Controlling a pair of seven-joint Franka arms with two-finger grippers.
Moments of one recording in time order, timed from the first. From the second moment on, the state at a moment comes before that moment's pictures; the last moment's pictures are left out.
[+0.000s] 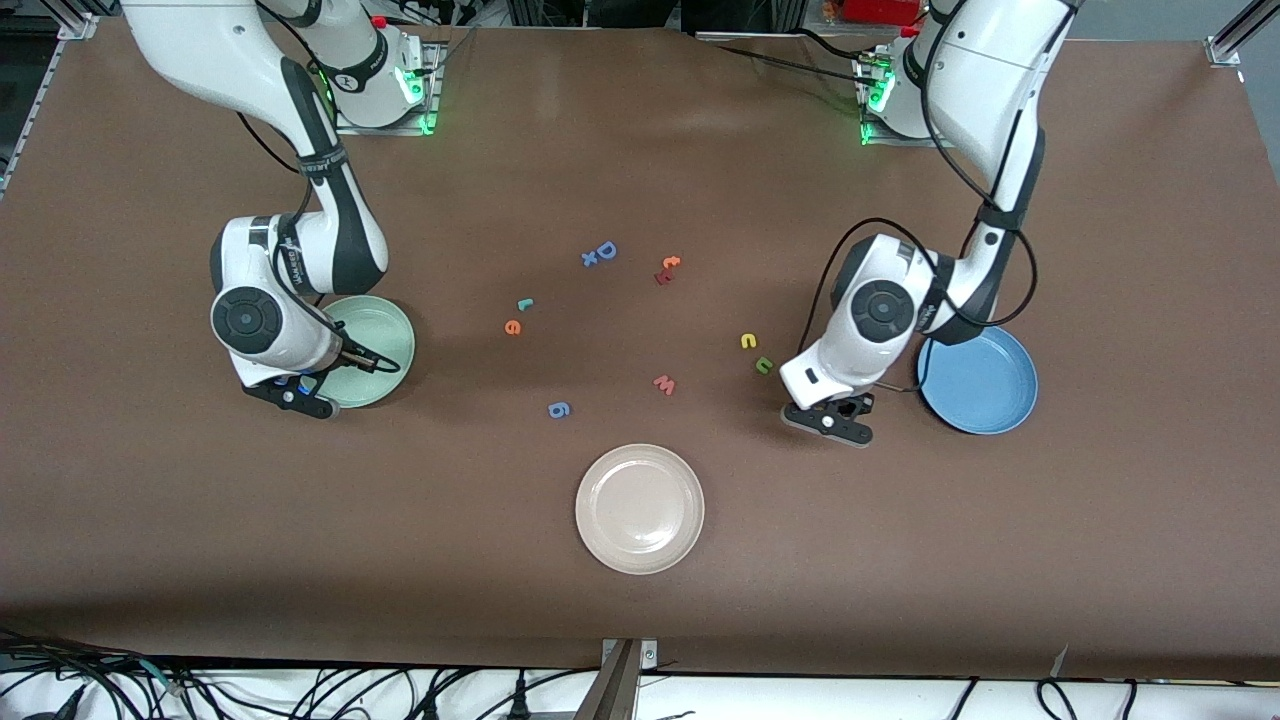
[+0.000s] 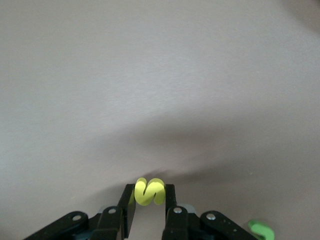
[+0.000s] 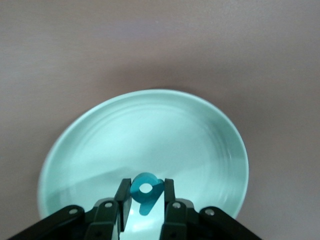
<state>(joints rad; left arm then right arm) -0.41 0.59 0.06 -1.83 -0.02 2.45 -0.04 0.43 0.48 -0.31 -2.01 0.02 2.29 0.43</state>
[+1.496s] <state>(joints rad) -0.07 0.49 0.09 -2.05 -0.02 2.42 0.34 0.49 0.43 0.01 -2.01 0.13 2.35 0.94</state>
